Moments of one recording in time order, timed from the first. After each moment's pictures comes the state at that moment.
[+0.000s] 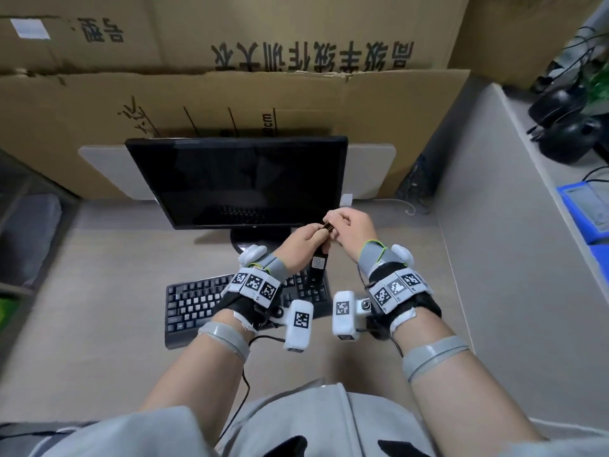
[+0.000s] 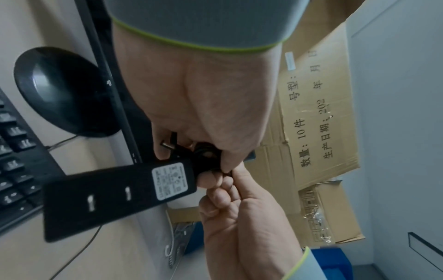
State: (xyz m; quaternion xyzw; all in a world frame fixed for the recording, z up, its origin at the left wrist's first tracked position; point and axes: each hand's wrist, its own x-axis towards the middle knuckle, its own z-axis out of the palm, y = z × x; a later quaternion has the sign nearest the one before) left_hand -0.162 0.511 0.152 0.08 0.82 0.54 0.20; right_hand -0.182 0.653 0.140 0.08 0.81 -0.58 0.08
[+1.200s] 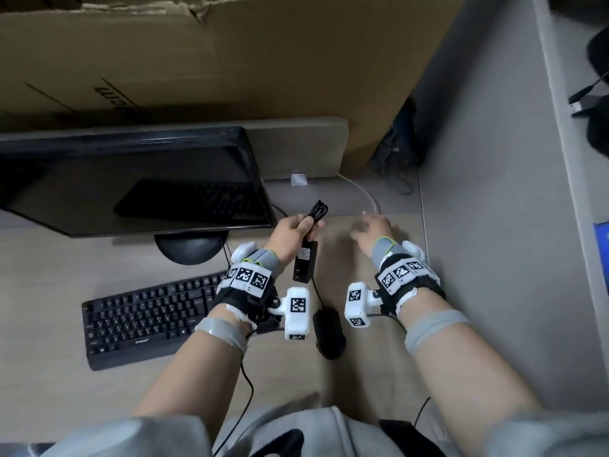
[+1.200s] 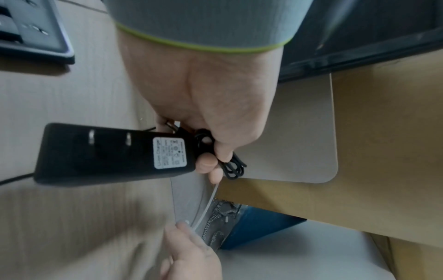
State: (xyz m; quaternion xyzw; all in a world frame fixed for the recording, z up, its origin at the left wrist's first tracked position) left_hand -0.278 0.656 0.031 -0.15 0.70 0.64 0.27; right_hand -0.292 0.847 -0.036 0.24 0.87 -0.33 0.28
